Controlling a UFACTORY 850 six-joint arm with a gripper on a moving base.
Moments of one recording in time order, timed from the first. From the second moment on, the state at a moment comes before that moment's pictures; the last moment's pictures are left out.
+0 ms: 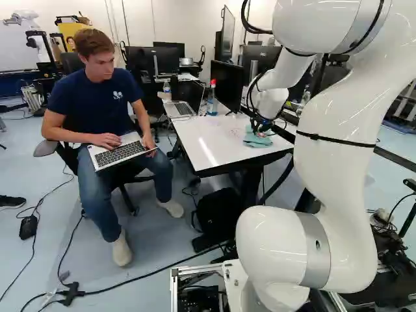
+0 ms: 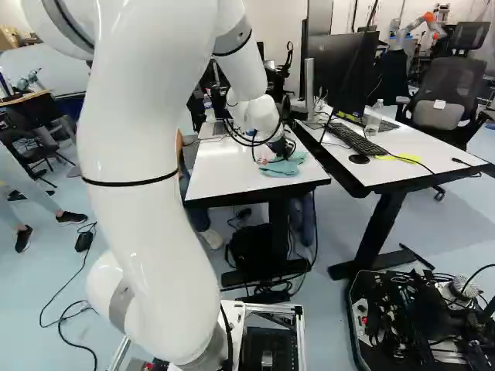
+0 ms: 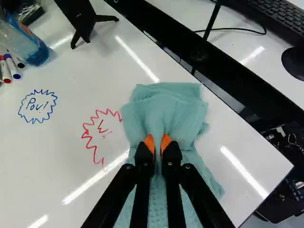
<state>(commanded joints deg) -18.9 -19.3 -57.2 8.6 1.0 0.0</state>
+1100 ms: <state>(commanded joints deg) -12.1 -26.9 -66.8 8.6 1.0 0.0</state>
